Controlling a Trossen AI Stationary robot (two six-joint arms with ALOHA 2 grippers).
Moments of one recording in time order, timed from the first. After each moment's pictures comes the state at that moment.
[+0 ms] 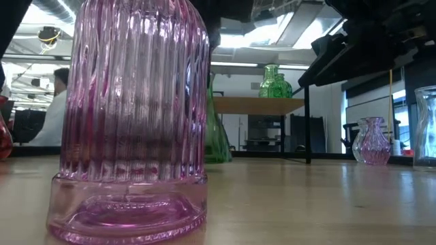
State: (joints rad) left arm -0.21 2.04 1.84 -1.19 -0.24 -0.13; right arm 0.43 1.30 0.63 0.01 0.35 0.00
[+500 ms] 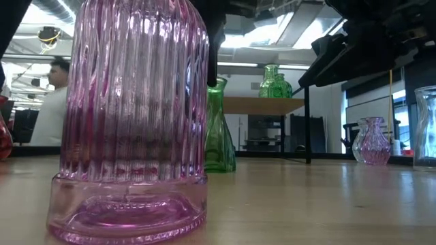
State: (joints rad) left arm -0.21 2.03 1.84 -1.15 -0.24 -0.12; right arm 0.43 1.30 0.63 0.01 0.35 0.00
